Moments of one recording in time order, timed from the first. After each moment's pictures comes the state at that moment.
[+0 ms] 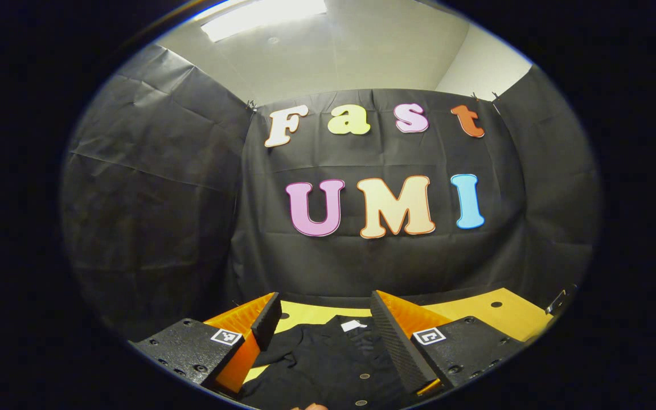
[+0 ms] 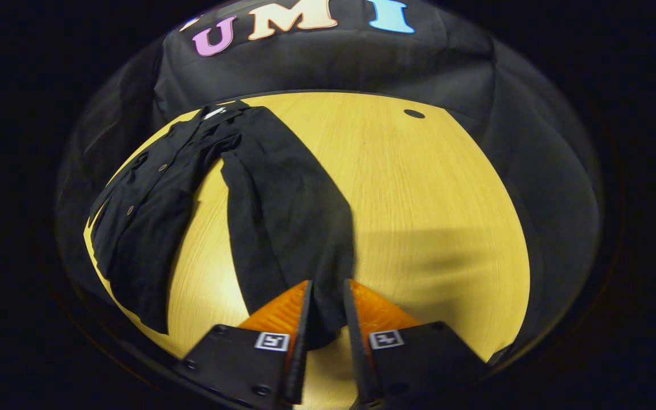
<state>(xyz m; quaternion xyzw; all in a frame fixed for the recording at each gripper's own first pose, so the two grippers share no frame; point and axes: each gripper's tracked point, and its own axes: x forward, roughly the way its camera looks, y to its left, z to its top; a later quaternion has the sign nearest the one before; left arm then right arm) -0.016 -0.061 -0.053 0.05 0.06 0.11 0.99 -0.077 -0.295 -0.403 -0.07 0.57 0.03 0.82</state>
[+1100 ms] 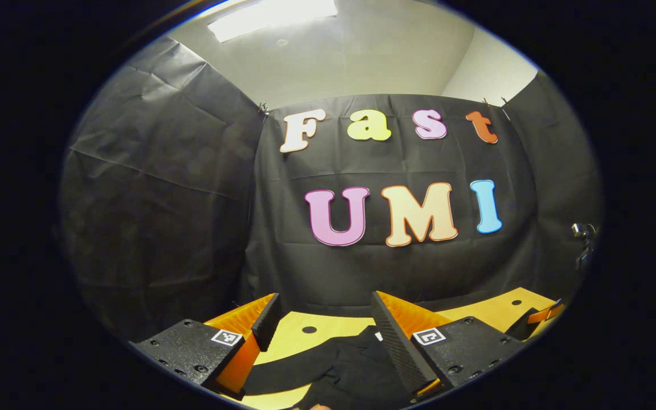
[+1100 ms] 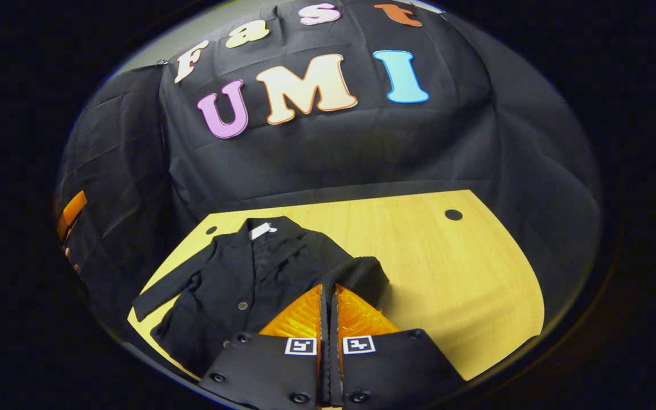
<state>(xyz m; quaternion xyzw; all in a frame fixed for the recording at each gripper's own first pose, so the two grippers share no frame) -0.001 0.064 -0.034 0.06 0.04 0.12 0.99 0.072 -0.113 -0.254 0.03 0.40 0.04 0.92</state>
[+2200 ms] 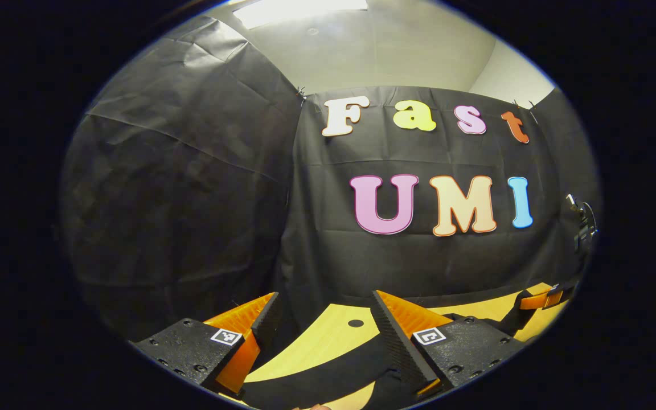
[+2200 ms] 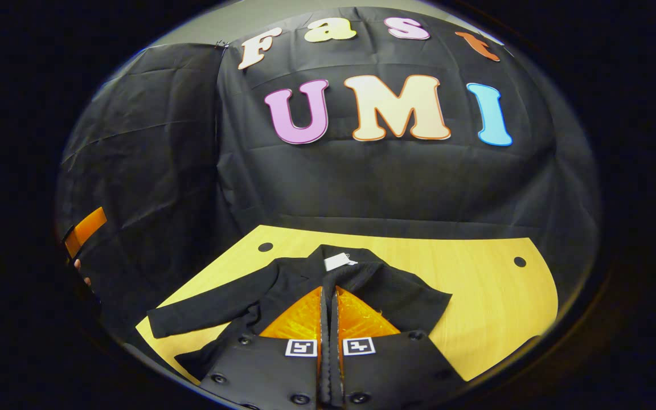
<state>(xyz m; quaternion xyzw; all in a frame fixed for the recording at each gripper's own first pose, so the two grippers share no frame) -0.021 0.219 -0.062 0.04 0.07 0.16 0.98 0.139 0.098 -0.246 -0.03 0.35 0.13 0.93</state>
